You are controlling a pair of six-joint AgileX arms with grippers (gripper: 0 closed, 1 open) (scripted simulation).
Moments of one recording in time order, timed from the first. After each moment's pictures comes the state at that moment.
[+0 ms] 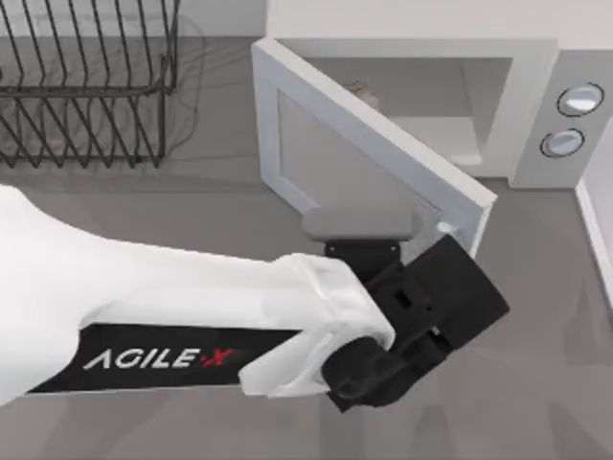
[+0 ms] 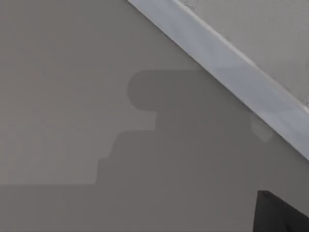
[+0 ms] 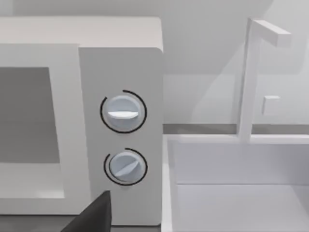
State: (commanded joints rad) left arm -1.09 1.85 1.10 -0.35 -0.66 -0.90; right arm 0.00 0.00 0.00 0.00 0.00 0.00
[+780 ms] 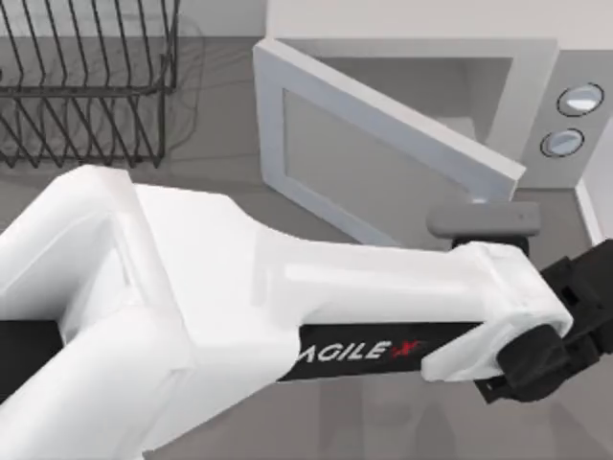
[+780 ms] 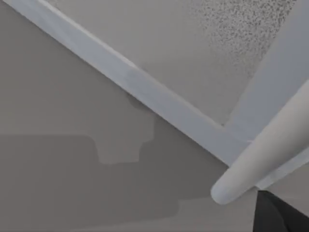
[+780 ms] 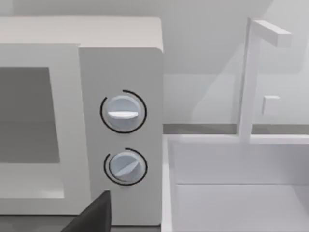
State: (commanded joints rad) left arm -1.20 2.16 1.57 -0.58 -0.71 -1.02; right arm 0.00 0.00 0.00 0.00 0.00 0.00
